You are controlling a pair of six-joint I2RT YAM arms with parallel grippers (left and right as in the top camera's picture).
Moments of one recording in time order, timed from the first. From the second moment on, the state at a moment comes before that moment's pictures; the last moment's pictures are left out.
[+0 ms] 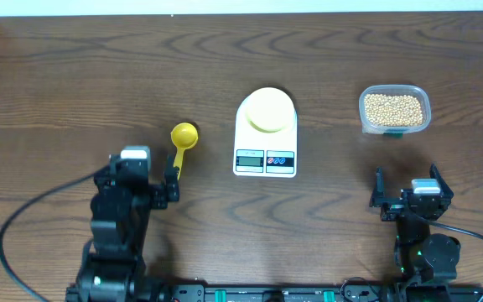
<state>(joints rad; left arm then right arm) -0.09 0.56 0.52 -0.42 -0.09 0.02 0.03 0.01 0.01 -0.07 0.06 -0.12</state>
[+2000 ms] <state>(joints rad) 0.02 1.82 1.40 -0.98 -0.04 0.04 0.03 0.01 0.01 -0.07 0.06 -0.12</state>
